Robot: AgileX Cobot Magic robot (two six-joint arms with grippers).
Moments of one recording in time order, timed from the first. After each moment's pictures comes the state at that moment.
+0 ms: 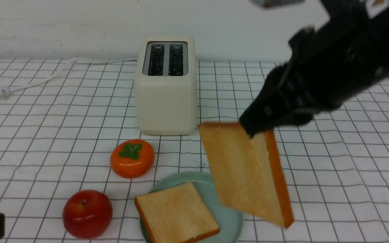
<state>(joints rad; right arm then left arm) 0.58 1.41 -1.44 0.52 1.08 -0.22 -0.33 0.41 -0.70 -0.27 0.87 0.05</state>
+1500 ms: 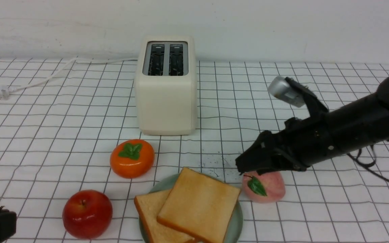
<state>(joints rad) 0.26 1.59 -1.09 0.98 0.86 -0.62 -0.33 0.41 -0.68 -0.29 0.81 0.07</state>
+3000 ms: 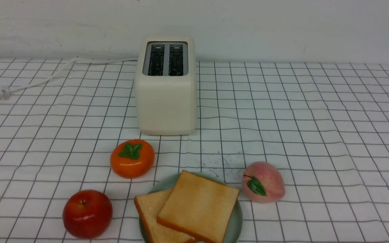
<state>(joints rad) 0.26 -0.02 -0.35 0.32 0.84 0.17 -0.33 -0.02 -0.33 -0.25 0.62 -0.08</state>
